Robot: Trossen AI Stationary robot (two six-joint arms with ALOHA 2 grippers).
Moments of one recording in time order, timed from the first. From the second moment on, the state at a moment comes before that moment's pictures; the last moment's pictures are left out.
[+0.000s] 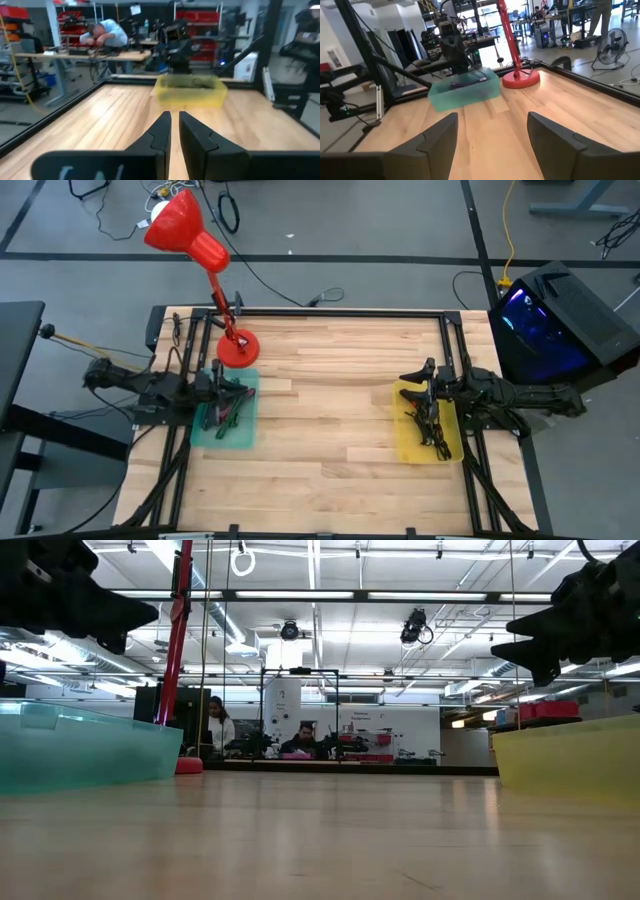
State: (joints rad) left arm -0.29 0.01 0.06 0.00 -0.42 -0.01; right arm -0.02 0.05 0.02 0.02 0.08 0.22
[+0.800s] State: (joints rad) left arm -0.26 0.01 0.06 -0.02 -0.33 -0.20; right arm -0.02 0.05 0.02 0.02 0.08 0.23
